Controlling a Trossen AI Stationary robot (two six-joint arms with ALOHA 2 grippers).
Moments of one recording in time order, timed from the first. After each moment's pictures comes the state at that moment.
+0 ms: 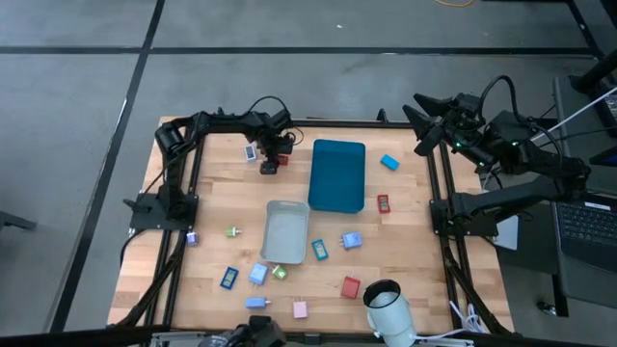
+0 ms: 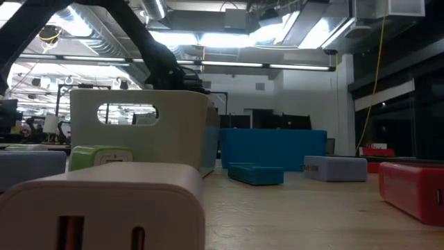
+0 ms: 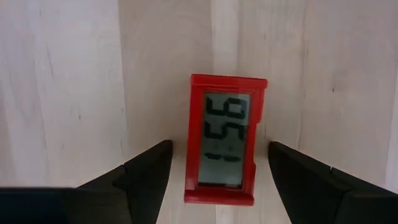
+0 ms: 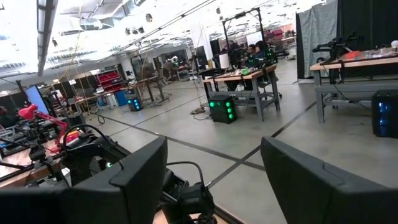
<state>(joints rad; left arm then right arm) 0.66 1.96 1.24 -0.66 0.11 0.65 0.01 0.83 1.19 -0.24 0.66 0.19</state>
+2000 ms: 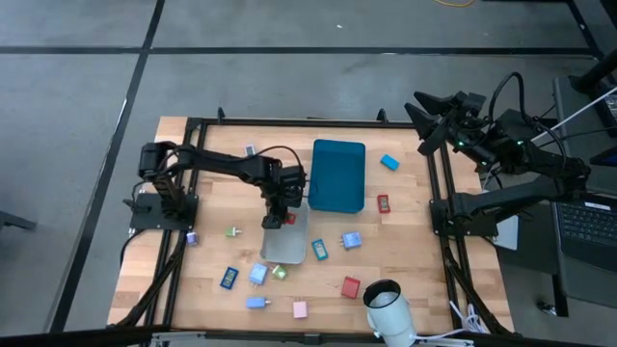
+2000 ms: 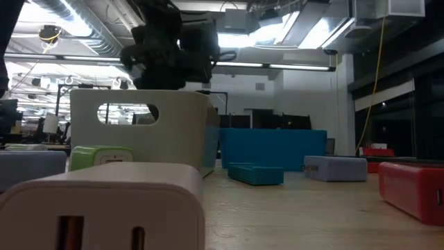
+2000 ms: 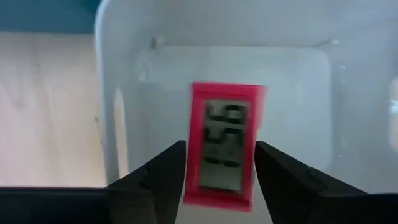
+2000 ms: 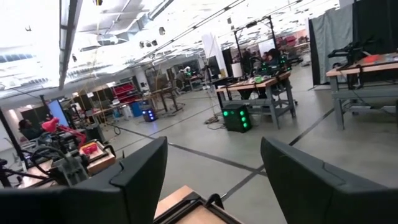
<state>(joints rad) 0.13 1.76 1.16 -0.72 0.33 0.16 0.01 0.83 1.19 -0.17 0.61 0.20</state>
